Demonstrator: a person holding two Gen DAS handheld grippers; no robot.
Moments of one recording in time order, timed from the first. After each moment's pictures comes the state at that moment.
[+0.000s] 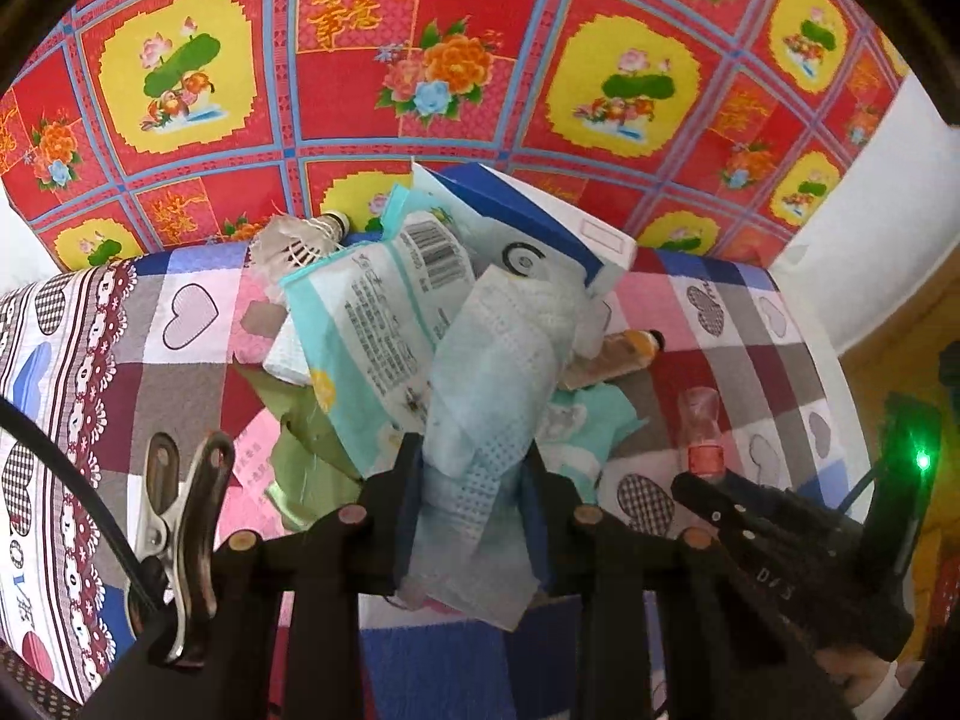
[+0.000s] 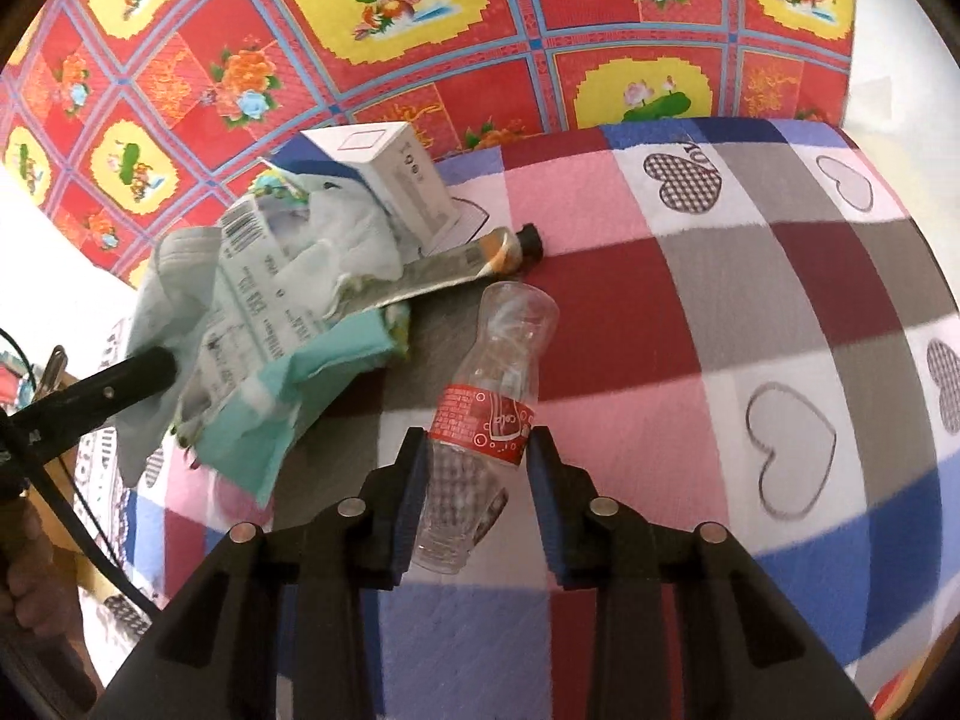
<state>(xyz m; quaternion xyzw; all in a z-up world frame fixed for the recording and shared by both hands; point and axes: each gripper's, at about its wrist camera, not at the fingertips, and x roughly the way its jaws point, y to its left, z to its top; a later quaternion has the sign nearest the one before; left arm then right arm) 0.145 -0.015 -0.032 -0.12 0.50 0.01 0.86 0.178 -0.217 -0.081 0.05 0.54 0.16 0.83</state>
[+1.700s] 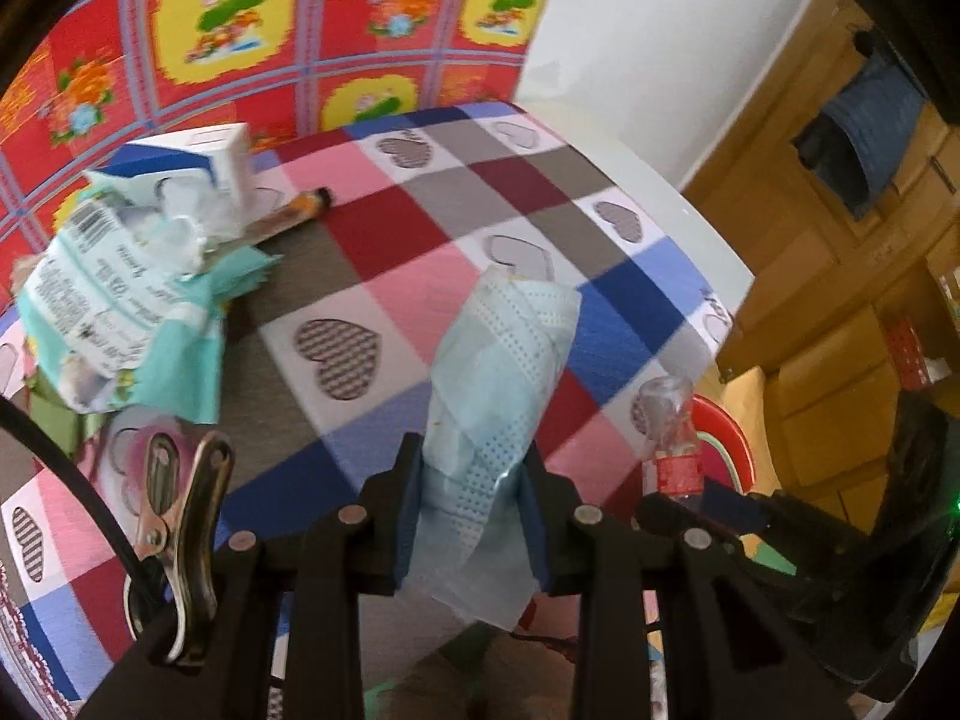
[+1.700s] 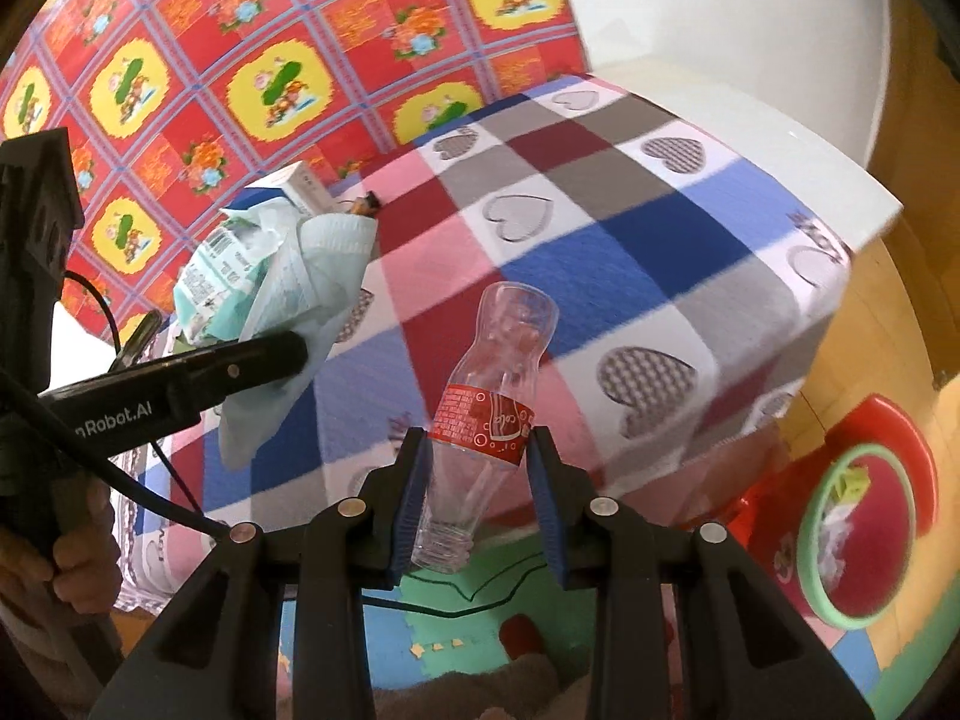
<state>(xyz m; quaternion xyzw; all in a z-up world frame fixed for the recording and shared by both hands) 0.075 -0.169 -0.037 -0.01 0.53 -0.23 0.82 -0.002 -0.312 -0.049 0.14 0.48 0.02 0.86</state>
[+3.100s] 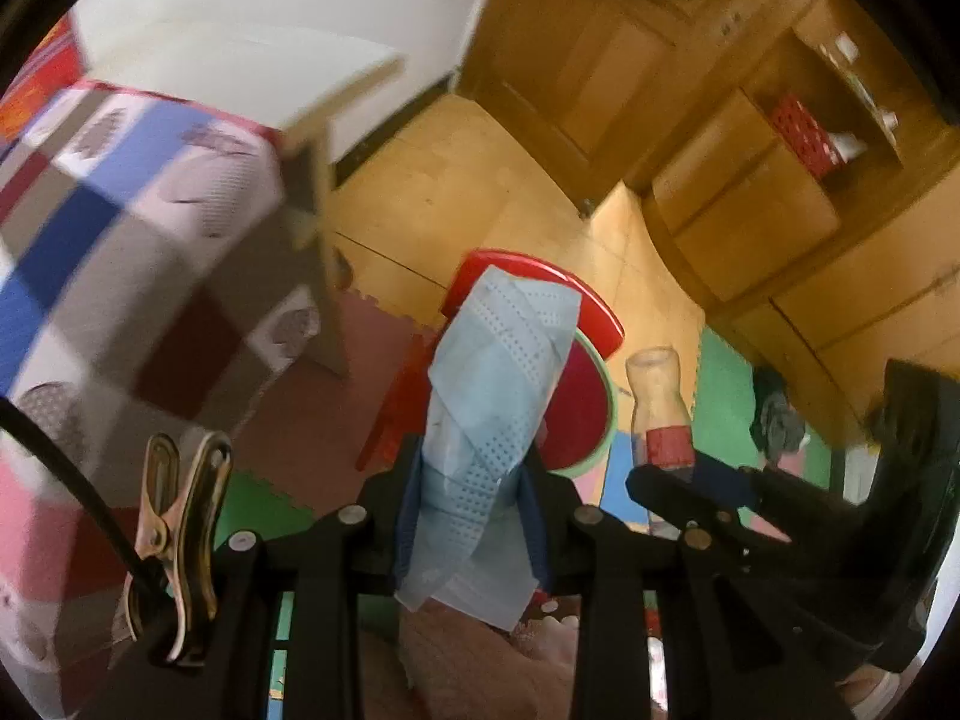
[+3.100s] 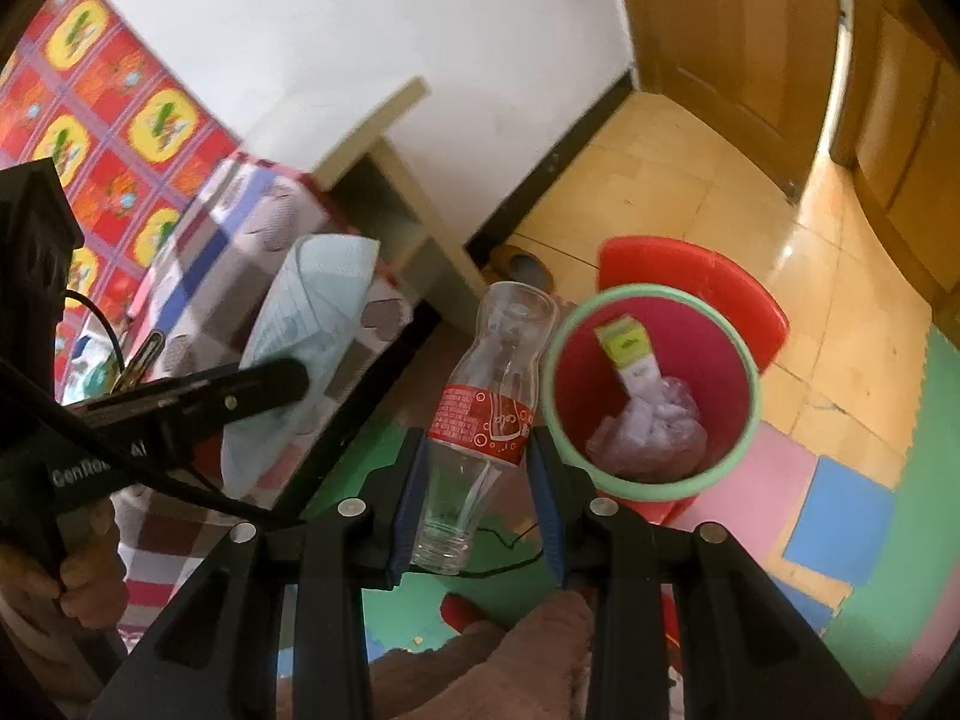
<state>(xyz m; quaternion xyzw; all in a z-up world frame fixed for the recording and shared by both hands) -0.054 -0.491 -0.108 0.14 0.56 -0.41 0.71 -0.198 -0.572 -0.094 0.29 0.47 -0.17 0.82</state>
